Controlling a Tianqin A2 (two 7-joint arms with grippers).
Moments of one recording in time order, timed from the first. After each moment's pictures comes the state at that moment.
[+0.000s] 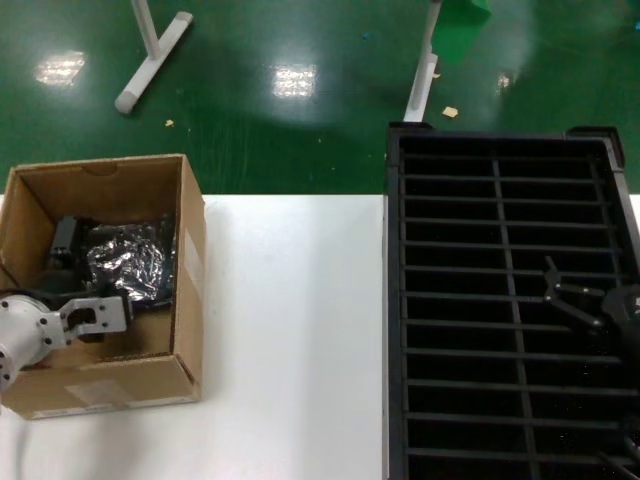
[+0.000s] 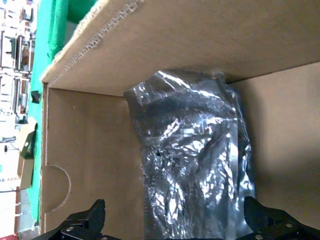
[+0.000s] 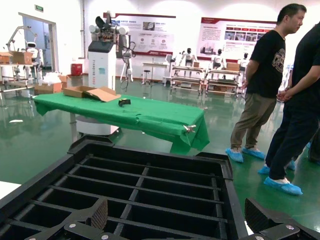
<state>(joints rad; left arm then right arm) -0.86 -0.73 2.75 -0.91 -2.75 -0.11 1.40 0.02 0.32 -1.61 1.61 1.77 -0.04 0.02</state>
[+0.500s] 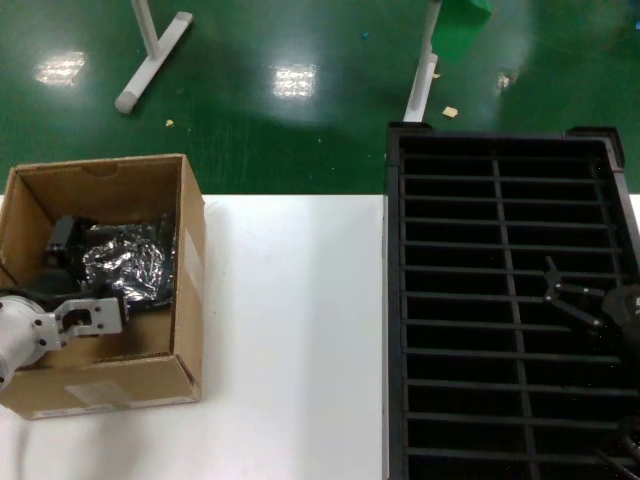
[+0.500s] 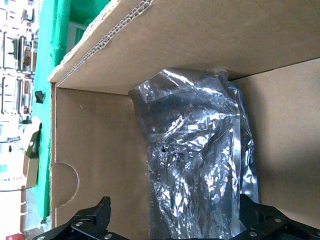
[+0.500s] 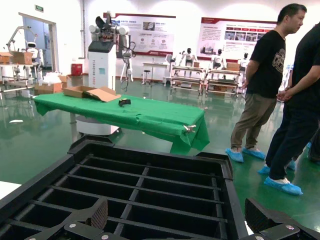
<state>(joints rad) -0.85 -0.76 2.75 -0.96 -2.75 -0.14 1.41 0.02 0.32 -1.61 1.61 1.77 -0.04 0.02</state>
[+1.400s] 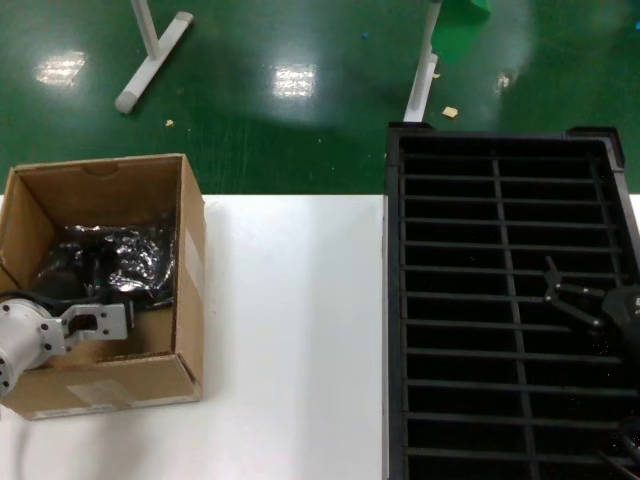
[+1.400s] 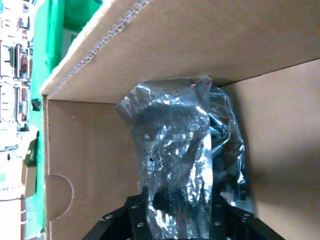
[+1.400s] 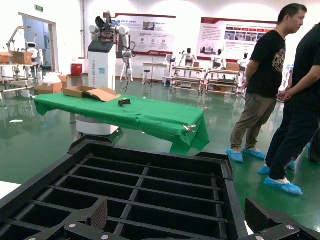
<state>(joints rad) -0.84 -0.75 2.75 -0.96 -2.75 -0.14 1.45 0.02 0.32 -1.61 1.61 1.77 -0.04 0.02</state>
